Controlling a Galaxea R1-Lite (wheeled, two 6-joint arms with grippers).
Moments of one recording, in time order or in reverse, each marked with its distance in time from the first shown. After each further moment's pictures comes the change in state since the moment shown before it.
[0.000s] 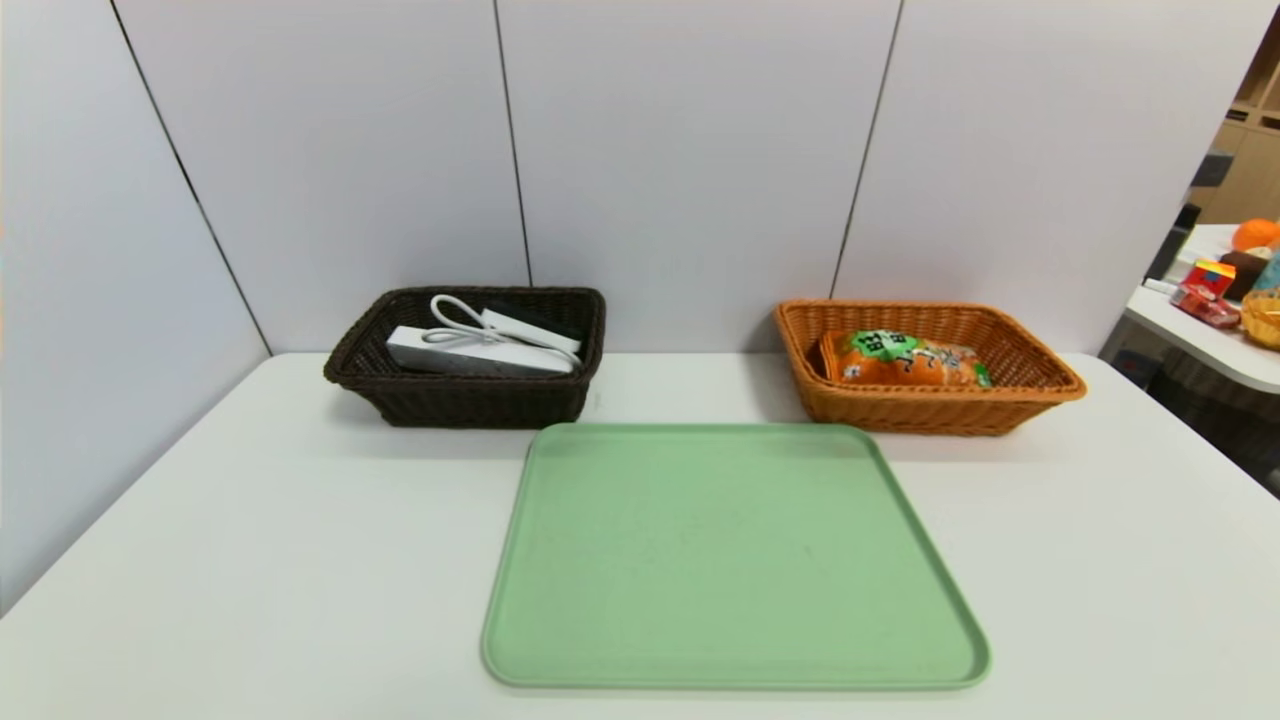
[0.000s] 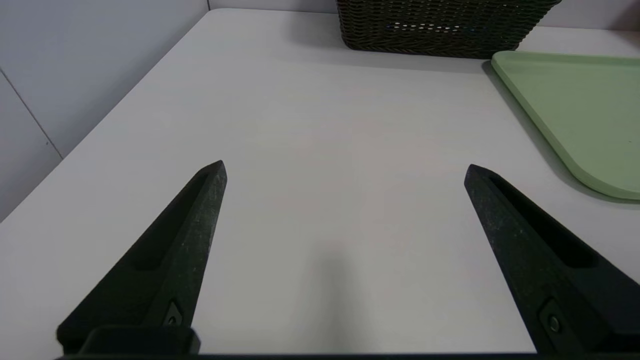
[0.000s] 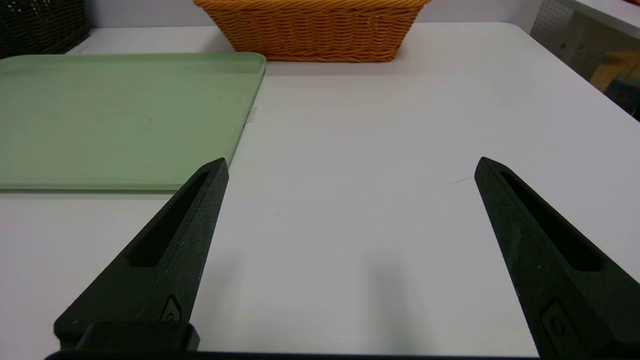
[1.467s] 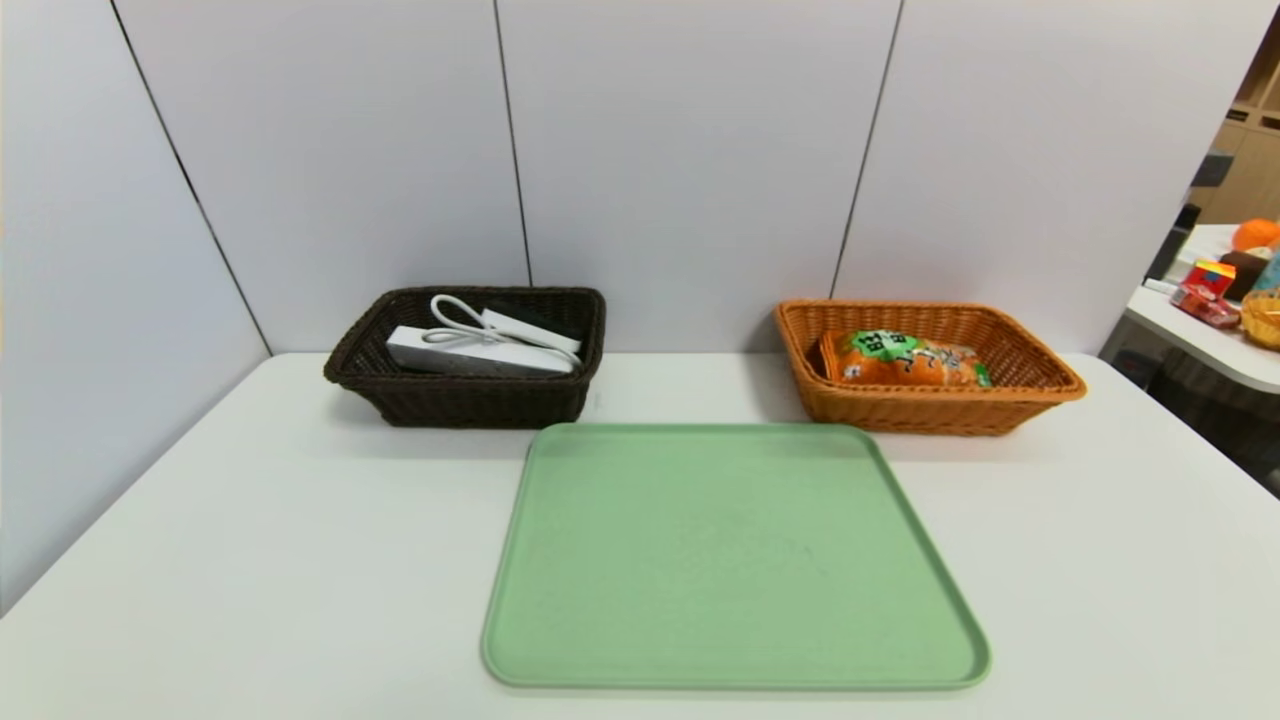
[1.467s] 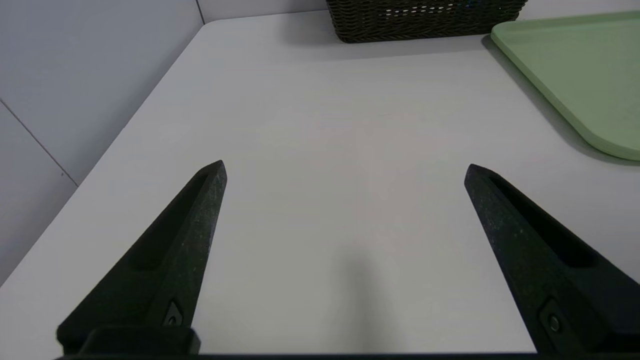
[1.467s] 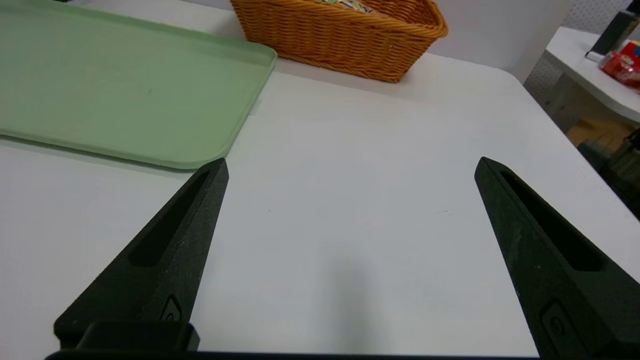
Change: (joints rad) left arm 0.000 0.000 0.000 0.007 -0.030 0.125; right arm 0.001 -0.002 0.001 -0.013 0.059 -0.170
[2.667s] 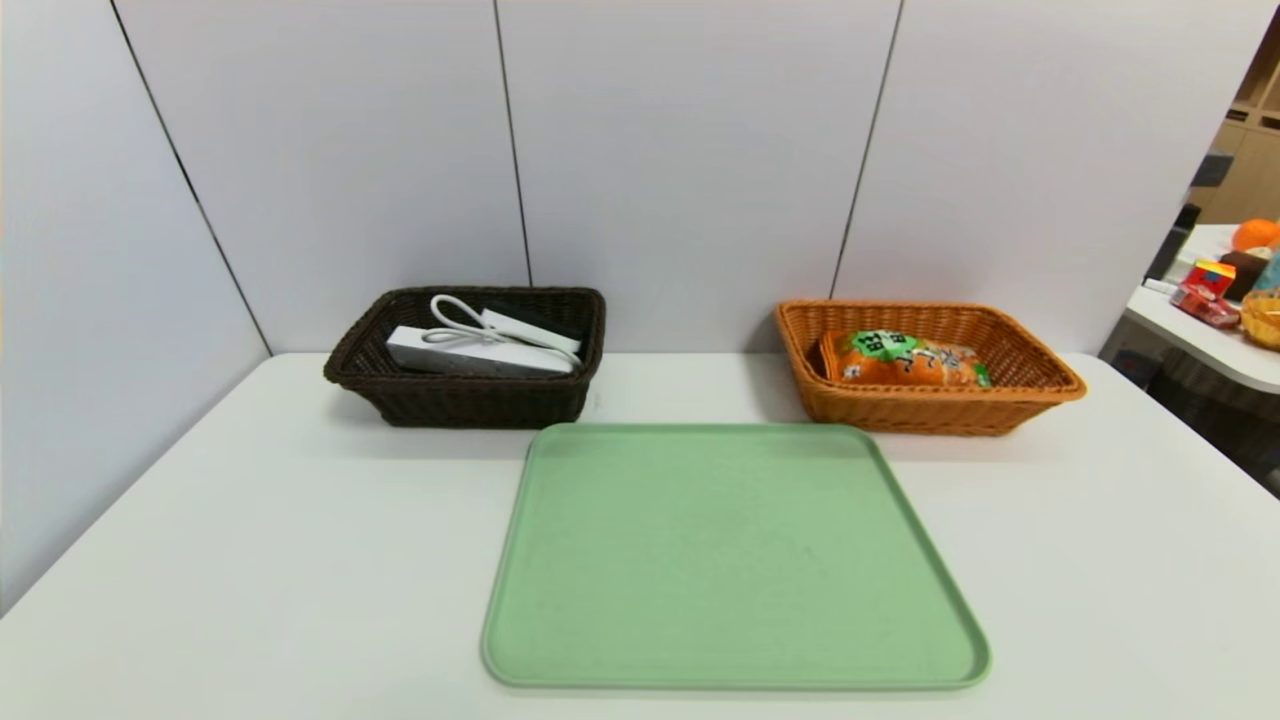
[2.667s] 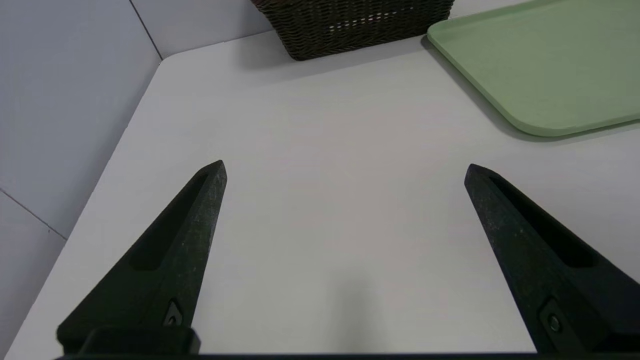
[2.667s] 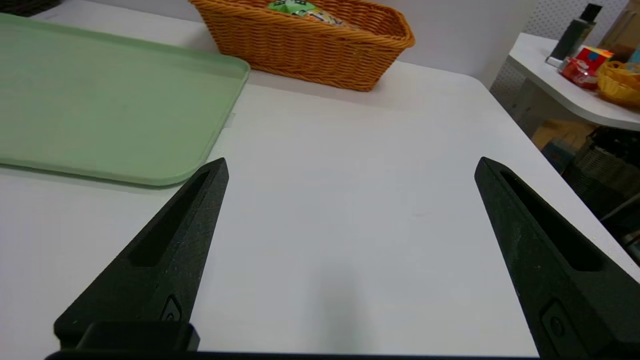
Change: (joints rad) left arm -0.001 0.000 -0.159 0.173 -0.139 0.093; right arm 0.000 0.000 -0.018 -0.012 -0.059 -0.032
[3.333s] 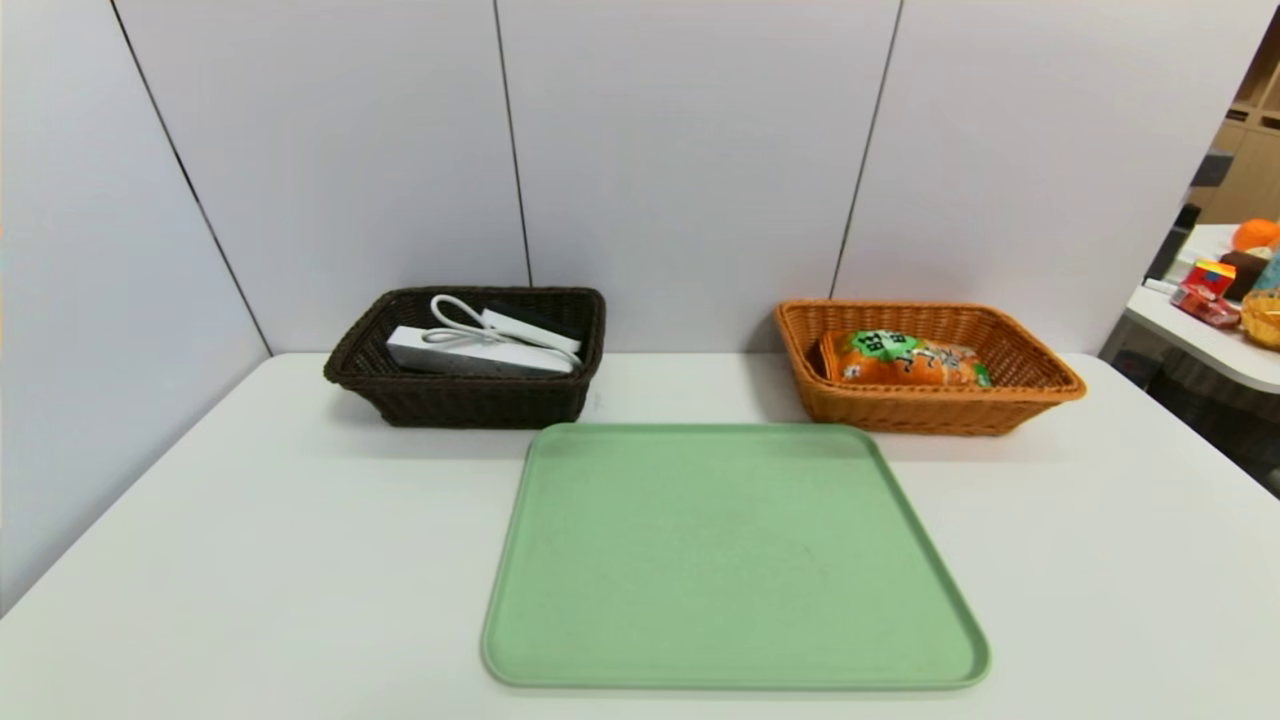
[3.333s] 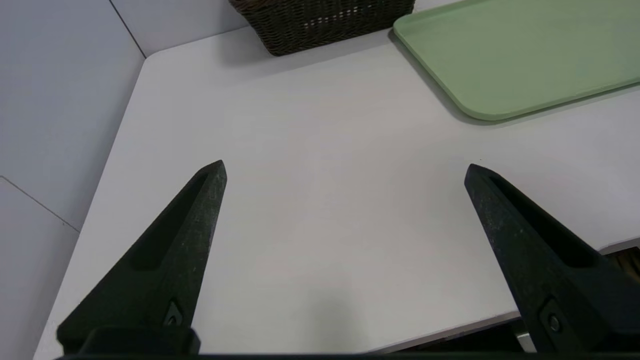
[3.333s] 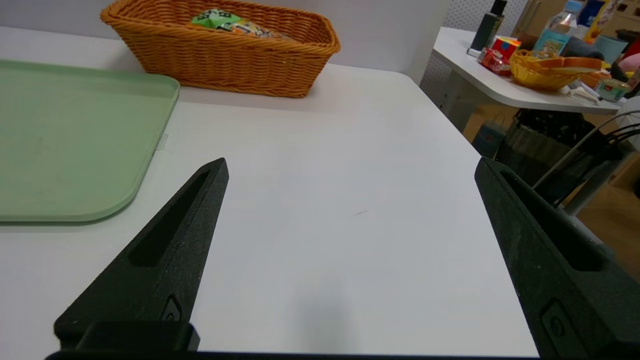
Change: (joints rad) left arm 0.000 0.000 -0.297 0.358 -0.055 0.022; right arm 0.001 0.004 -0.034 0.000 -0.180 0.004
